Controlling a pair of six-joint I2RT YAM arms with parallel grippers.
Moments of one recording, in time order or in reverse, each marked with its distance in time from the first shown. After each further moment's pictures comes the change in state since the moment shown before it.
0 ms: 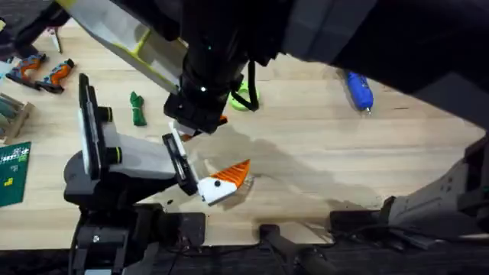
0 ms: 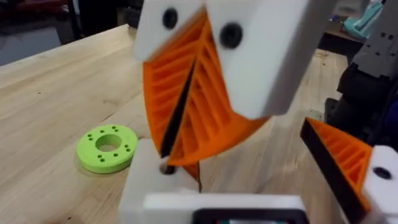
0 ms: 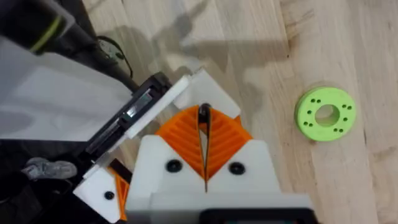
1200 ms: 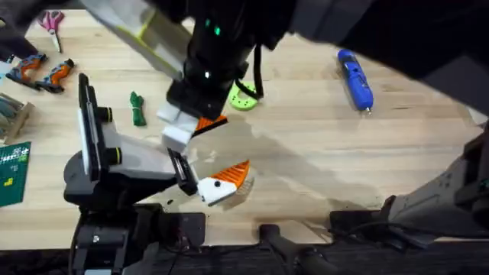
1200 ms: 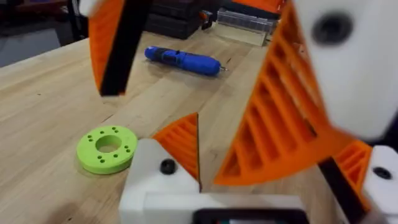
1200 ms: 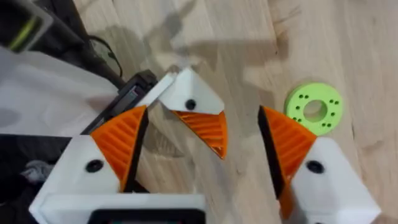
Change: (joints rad) left arm 0.000 0.000 0.000 0.000 0.004 0.005; right arm -0.033 0.006 0.048 -0.028 -0.005 0.008
